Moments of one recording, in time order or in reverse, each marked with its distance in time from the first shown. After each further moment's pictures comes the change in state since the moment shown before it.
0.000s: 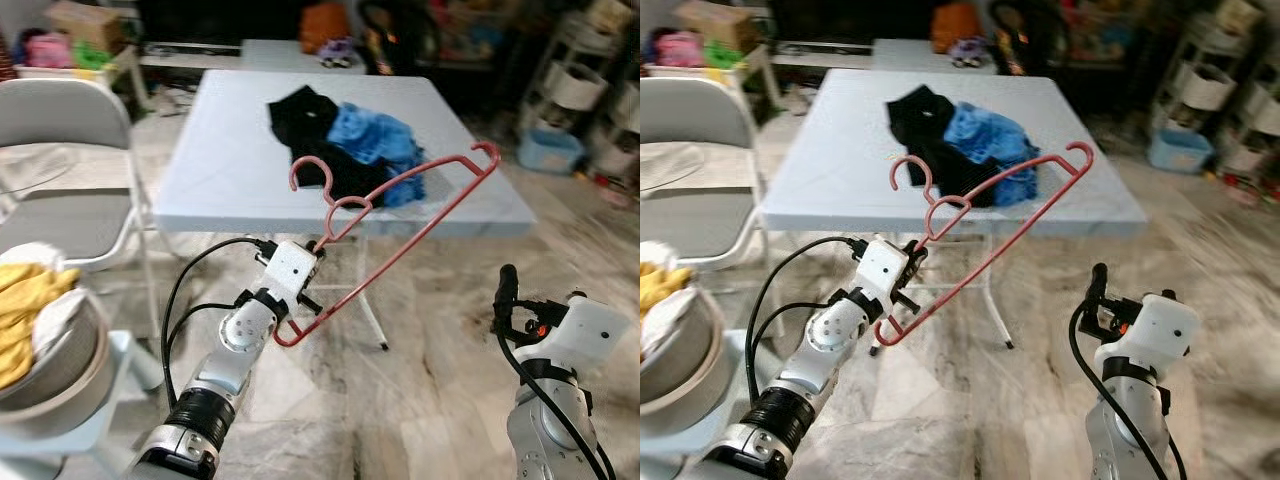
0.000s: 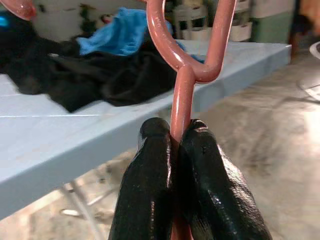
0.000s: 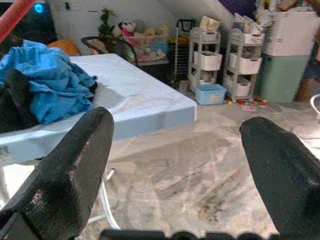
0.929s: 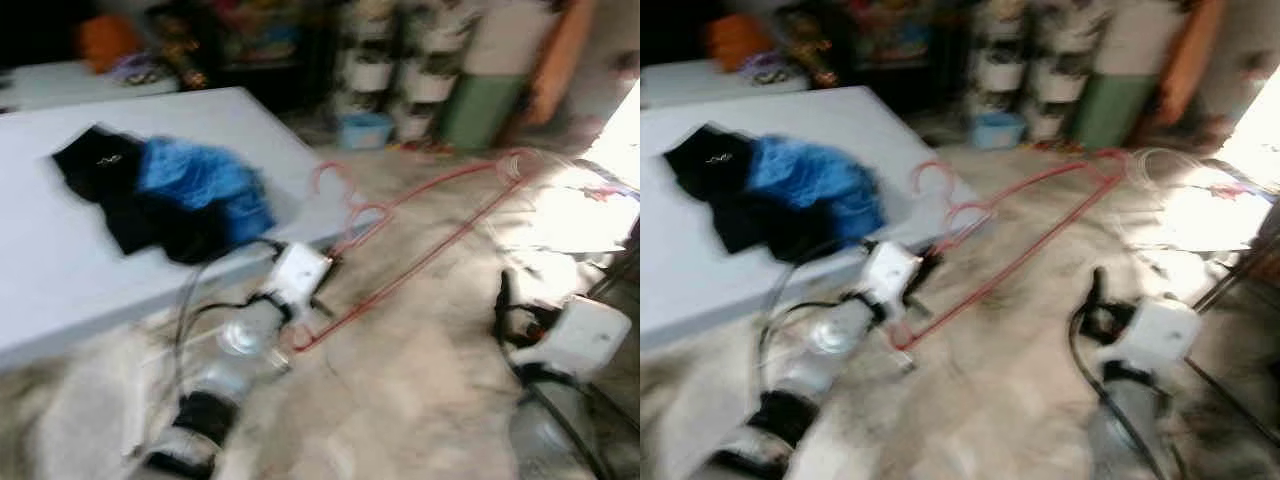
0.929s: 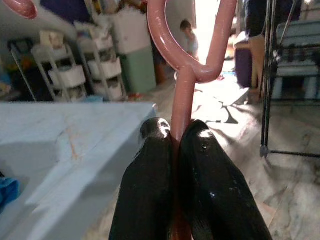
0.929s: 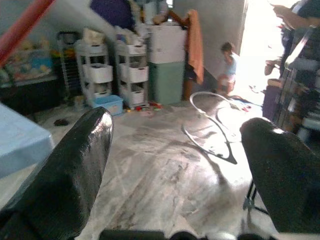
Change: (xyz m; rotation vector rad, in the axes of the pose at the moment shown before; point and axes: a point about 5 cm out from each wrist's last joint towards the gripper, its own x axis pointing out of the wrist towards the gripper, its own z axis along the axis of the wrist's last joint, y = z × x) left arm -0.004 0.002 0.000 -0.002 0.002 -0.052; right arm -0.004 0.009 0.000 0.012 0.004 0.022
